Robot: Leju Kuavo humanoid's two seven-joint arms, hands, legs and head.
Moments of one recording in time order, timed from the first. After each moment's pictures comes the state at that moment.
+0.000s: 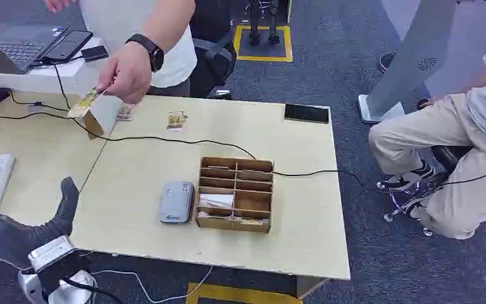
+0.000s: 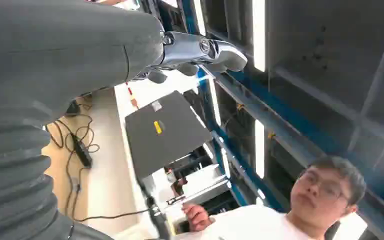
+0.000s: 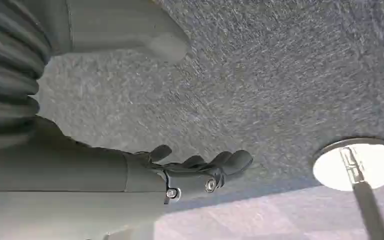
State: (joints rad) left arm 0.10 -0.28 0.17 -2.05 -0.49 0.70 -0.70; right arm -0.14 0.31 -1.55 -0.55 1.18 -0.66 -0.42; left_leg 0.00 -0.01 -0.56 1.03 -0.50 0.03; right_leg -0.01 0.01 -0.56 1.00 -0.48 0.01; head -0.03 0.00
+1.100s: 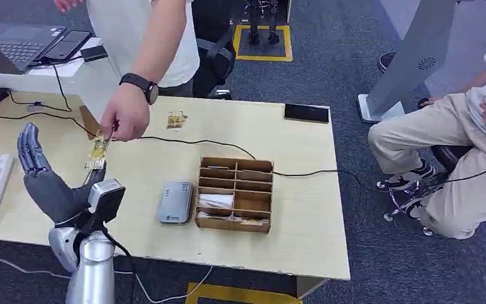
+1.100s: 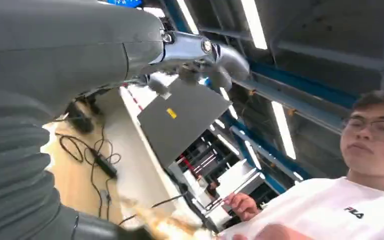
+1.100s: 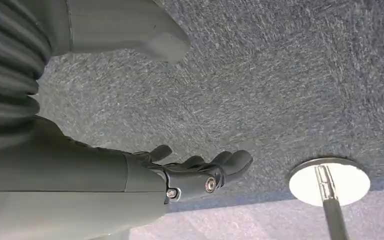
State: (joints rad) left arm -0.16 -0.29 0.28 -1.61 -0.83 0.70 -0.60; right arm -0.15 0.29 -1.55 -0.48 1.30 -0.66 -0.45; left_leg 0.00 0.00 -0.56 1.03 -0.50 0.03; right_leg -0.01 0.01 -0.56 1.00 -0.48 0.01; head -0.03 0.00
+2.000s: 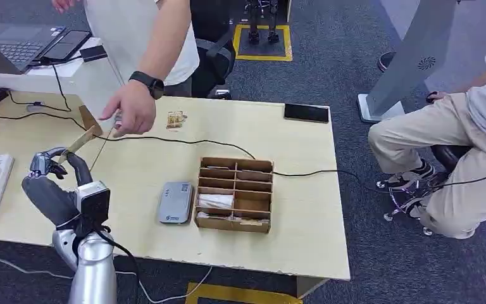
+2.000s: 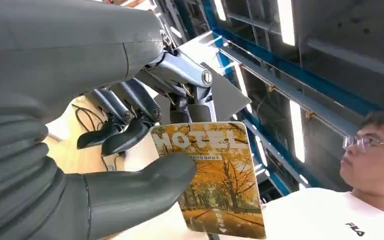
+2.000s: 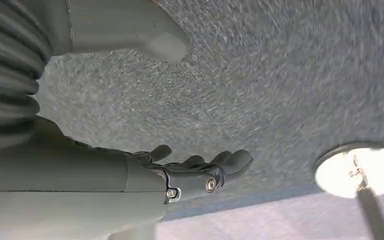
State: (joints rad) left arm -0.17 -0.29 0.28 -1.58 -0.63 0.70 -0.66; right arm -0.14 0.30 -1.55 -0.53 1.15 -0.66 -0.43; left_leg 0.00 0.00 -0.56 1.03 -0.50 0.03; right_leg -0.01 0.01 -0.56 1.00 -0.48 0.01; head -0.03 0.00
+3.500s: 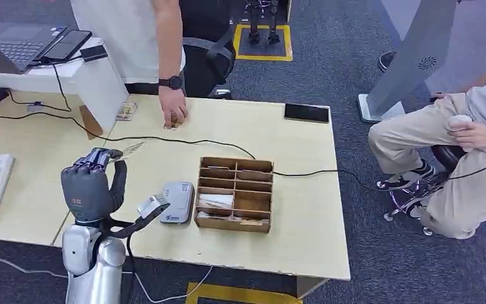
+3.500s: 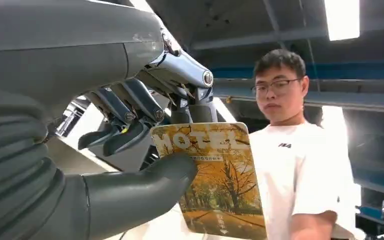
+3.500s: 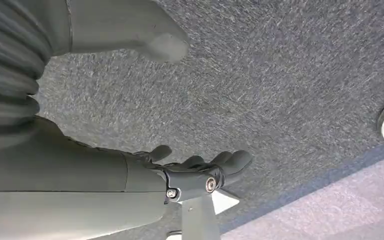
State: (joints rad) left arm -0.13 -0.28 0.26 -1.58 -1.25 0.70 -0.59; right arm -0.13 0.32 -1.55 -0.60 0.87 -0.66 -0.43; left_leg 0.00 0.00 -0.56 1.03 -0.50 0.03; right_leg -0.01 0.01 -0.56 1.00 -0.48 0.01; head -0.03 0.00
